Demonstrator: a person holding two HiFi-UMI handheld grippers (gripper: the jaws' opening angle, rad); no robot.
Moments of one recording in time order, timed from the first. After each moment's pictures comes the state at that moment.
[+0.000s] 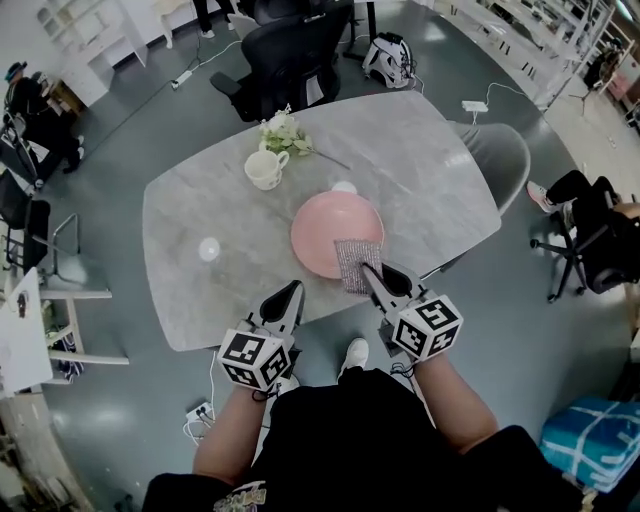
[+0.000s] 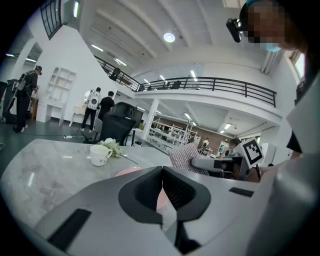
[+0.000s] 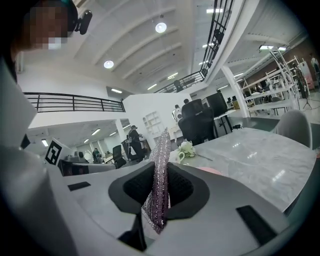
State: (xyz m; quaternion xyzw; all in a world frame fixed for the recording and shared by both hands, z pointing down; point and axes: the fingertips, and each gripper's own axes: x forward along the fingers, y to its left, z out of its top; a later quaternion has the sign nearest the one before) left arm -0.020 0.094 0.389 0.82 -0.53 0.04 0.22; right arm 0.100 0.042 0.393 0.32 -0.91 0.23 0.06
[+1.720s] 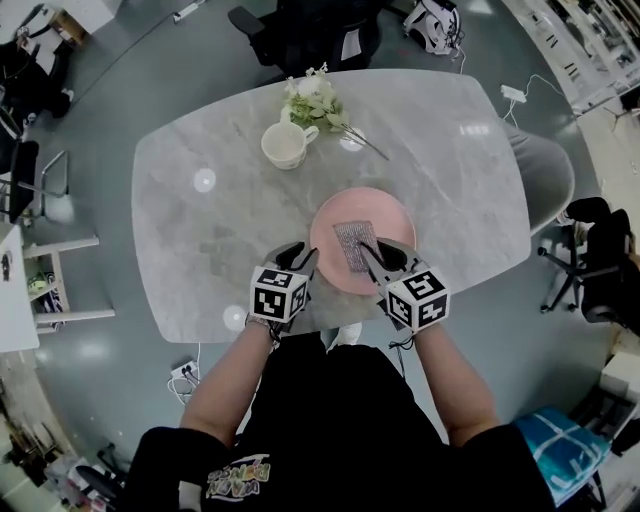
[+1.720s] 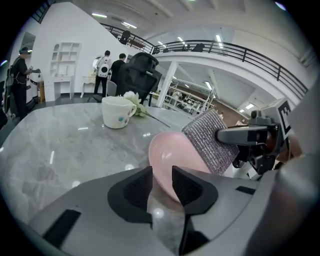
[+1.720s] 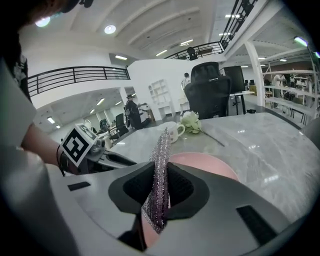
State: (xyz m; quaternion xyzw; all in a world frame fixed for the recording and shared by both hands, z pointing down) left arm -0.091 -0.037 0.580 0.74 -0.53 0.20 0.37; right arm 0.009 -0.074 0.511 0.25 -0.91 0.23 0.25
